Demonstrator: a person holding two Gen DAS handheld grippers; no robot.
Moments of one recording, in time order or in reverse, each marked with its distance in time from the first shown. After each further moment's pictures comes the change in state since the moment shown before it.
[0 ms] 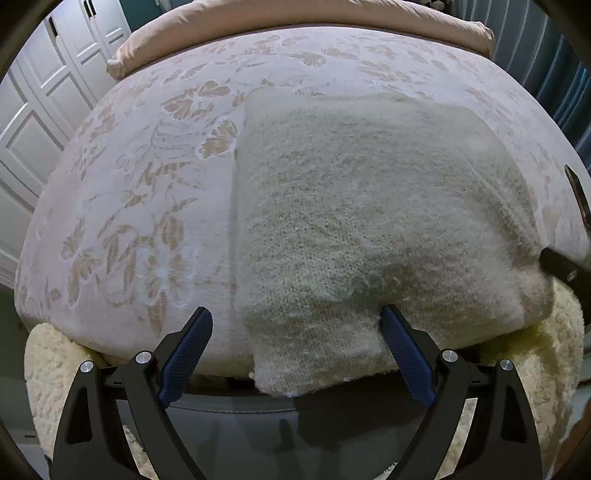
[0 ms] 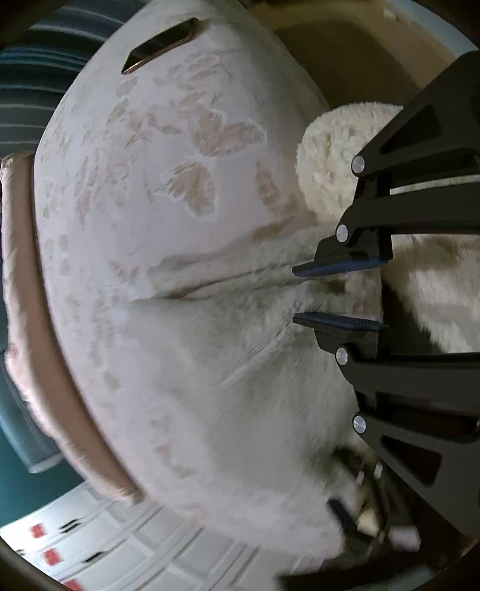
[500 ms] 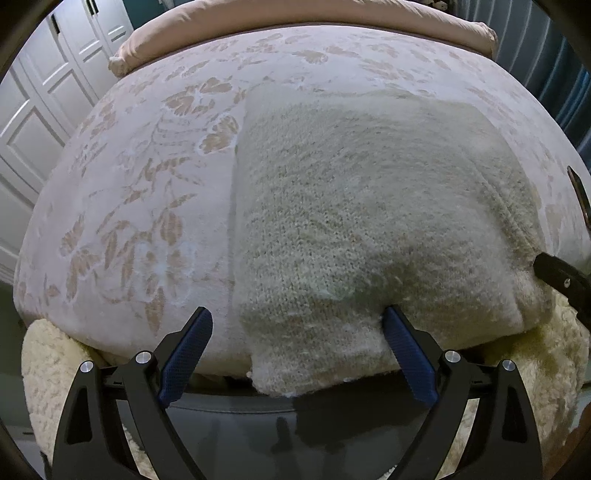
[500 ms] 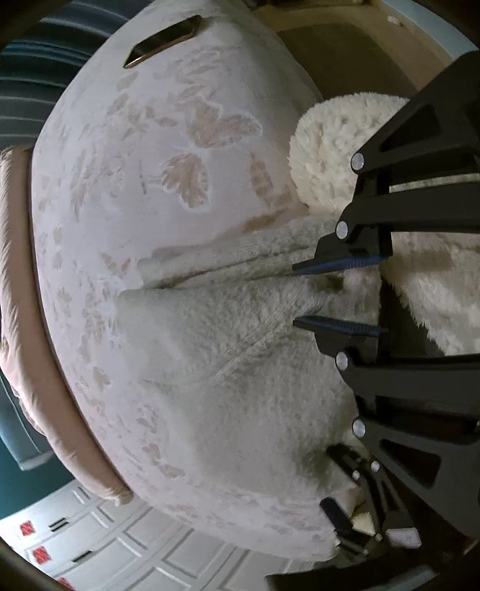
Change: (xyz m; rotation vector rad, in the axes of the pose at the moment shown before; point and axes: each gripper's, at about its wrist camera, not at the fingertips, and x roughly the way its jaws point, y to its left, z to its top) left arm 0.004 -0.001 -0.003 -0.011 0.006 0.007; right arm 0.016 0.009 -0.004 -0.052 0.059 -0.047
